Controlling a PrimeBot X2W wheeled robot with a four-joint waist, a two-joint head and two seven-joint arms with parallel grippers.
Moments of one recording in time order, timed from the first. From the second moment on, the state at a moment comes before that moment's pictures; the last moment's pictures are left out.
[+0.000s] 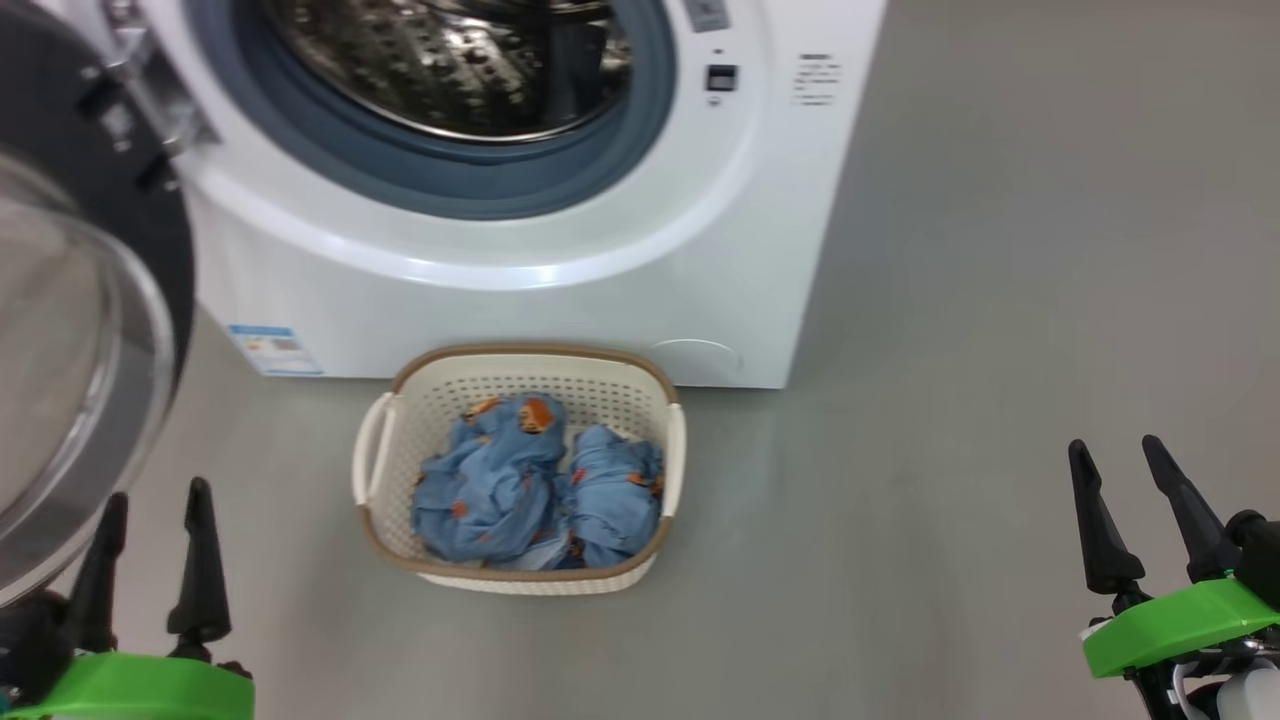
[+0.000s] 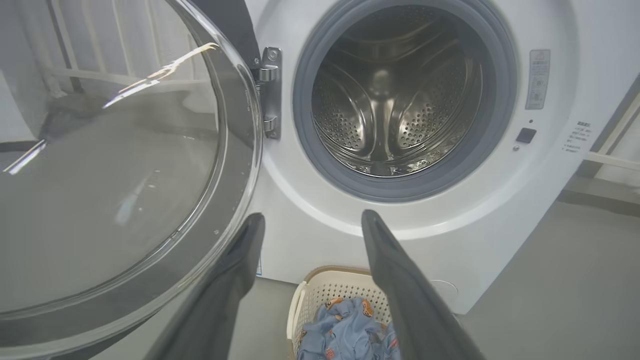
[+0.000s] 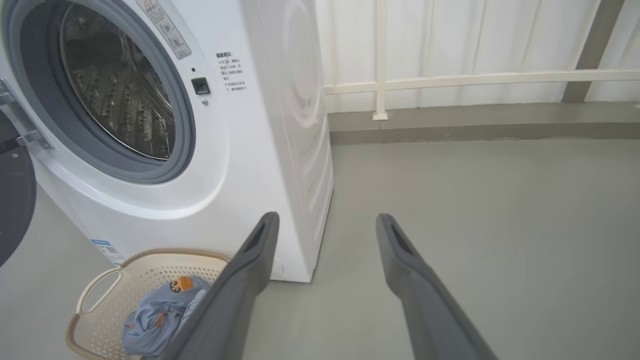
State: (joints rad) left arm -0.08 0.19 0.07 0.17 -0.41 -0.13 -0.26; right arm -0.12 -0.22 -0.08 0.24 0.32 0.13 -0.25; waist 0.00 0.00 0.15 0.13
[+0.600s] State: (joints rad) left arm -0.06 0.21 -0.03 0.16 -0.48 -0.13 -0.26; right arm -0.10 -0.21 -0.09 0.24 0.32 0.13 -0.25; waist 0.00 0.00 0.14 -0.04
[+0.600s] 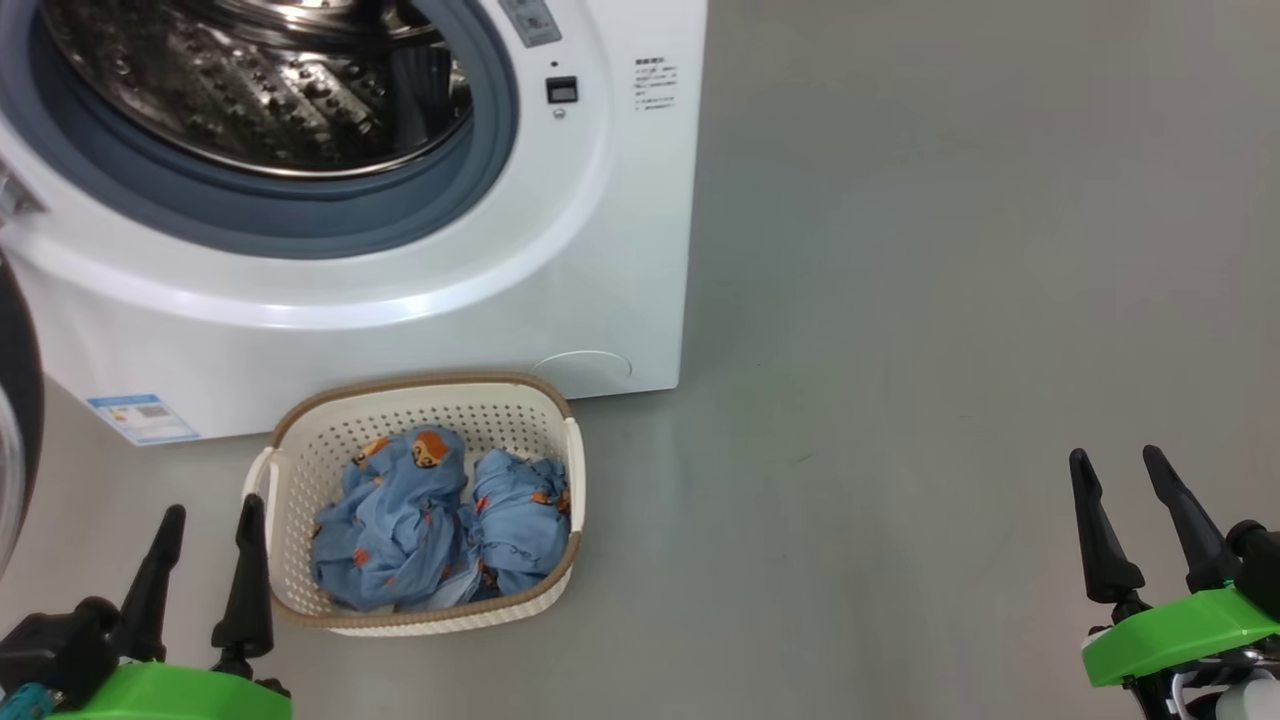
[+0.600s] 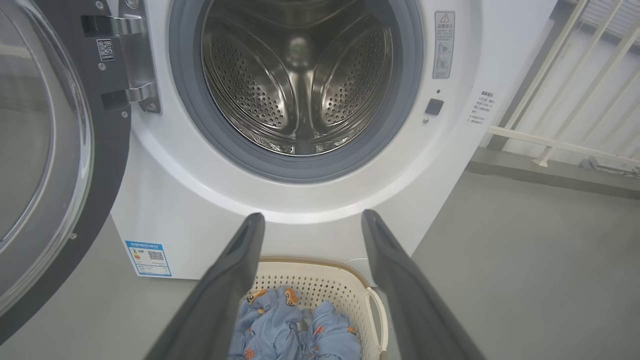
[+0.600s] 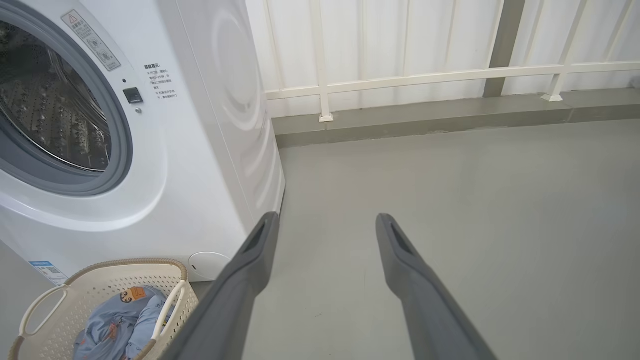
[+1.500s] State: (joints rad) left arm -0.06 0.25 -0.08 0.21 -0.57 -0.13 -0.26; right arm -0.10 -0.20 -0.09 0.23 0.32 0.13 -0.25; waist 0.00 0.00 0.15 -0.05
